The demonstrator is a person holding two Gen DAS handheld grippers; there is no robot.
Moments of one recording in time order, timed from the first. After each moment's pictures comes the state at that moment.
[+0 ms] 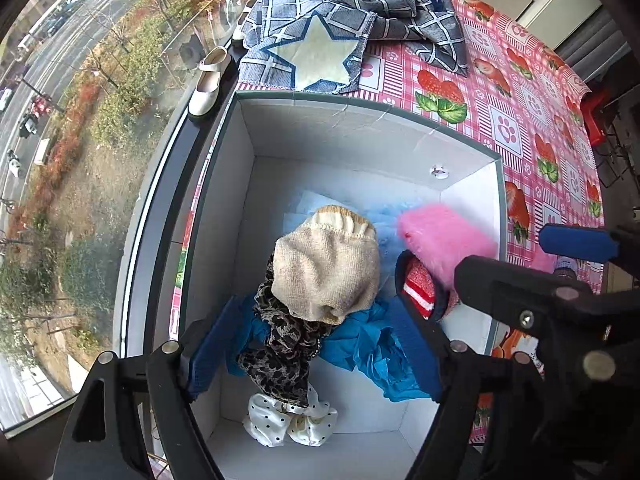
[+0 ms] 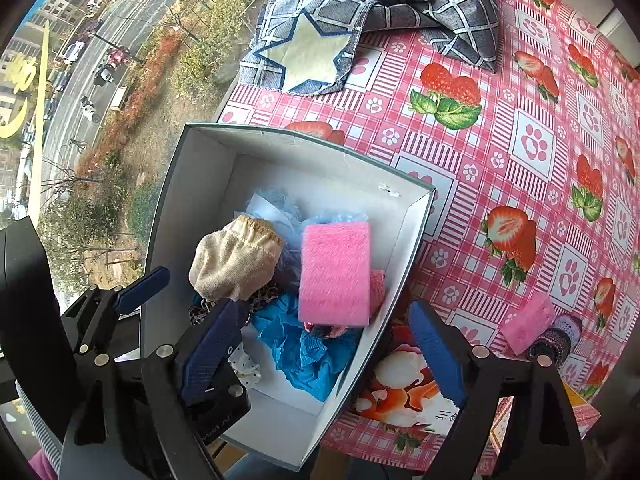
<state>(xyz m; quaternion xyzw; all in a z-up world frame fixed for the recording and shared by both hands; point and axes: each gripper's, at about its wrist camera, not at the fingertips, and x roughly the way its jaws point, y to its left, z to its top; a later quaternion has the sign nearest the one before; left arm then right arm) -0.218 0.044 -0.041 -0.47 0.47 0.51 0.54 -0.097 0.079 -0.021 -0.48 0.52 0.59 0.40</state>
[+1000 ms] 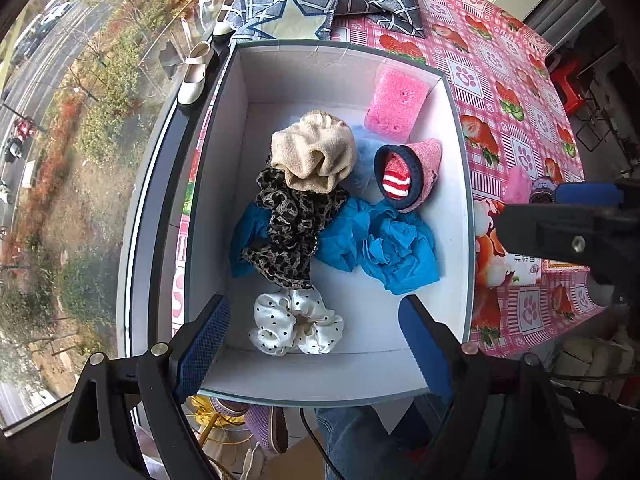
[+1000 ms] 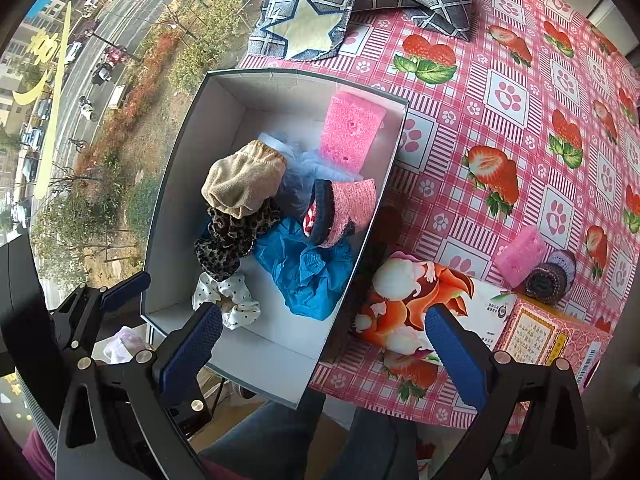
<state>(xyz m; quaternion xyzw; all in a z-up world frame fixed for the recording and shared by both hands) -0.220 -0.036 -0.020 -0.46 0.49 0.48 0.57 -0.080 0.006 0.002 -0.48 0.53 0.57 0.40</state>
